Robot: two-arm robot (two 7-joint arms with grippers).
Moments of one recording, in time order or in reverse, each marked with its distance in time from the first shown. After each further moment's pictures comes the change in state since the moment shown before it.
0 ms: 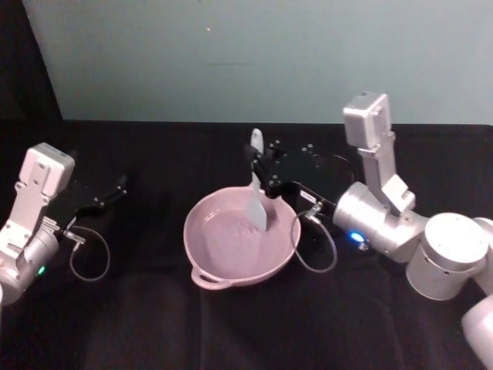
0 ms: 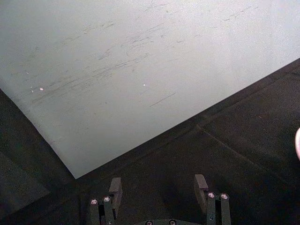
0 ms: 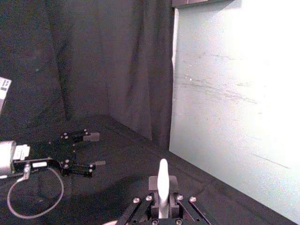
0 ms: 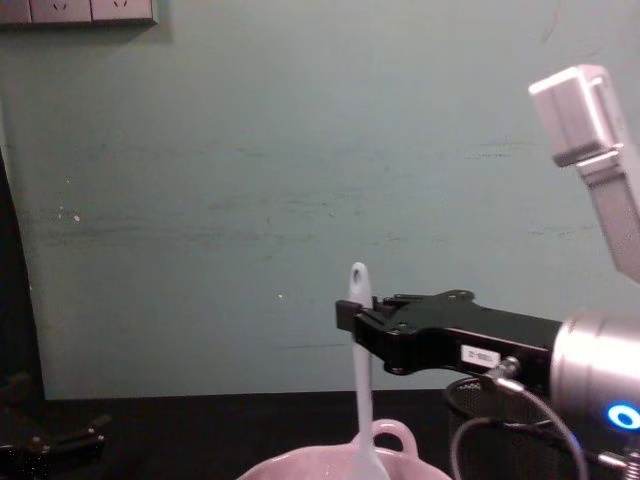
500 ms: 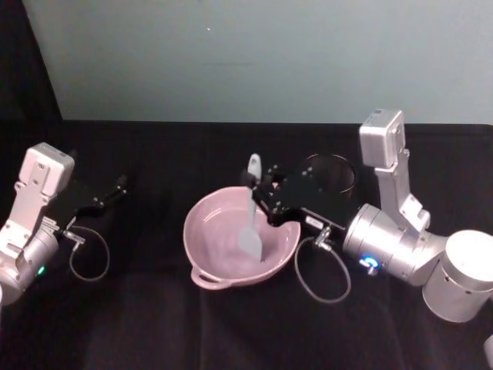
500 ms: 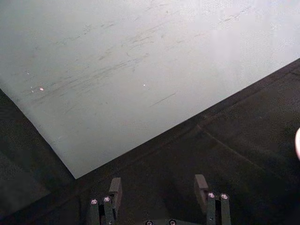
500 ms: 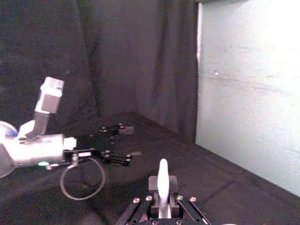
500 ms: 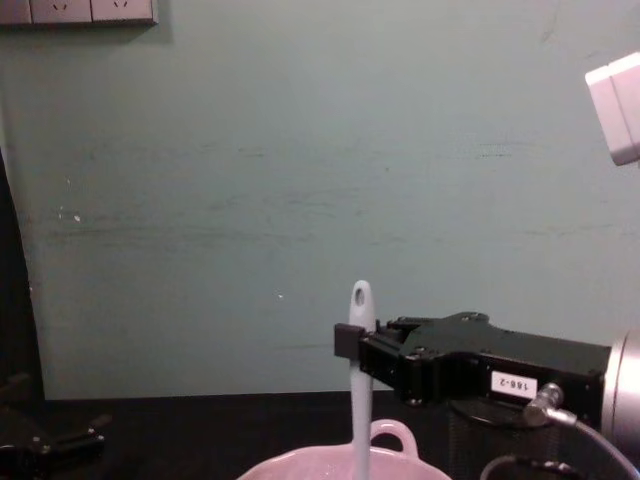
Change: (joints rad) left arm 0.000 0.000 0.000 0.000 0.000 0.000 0.000; right arm -0.079 0.071 0.007 -0.117 0.082 0.049 0.078
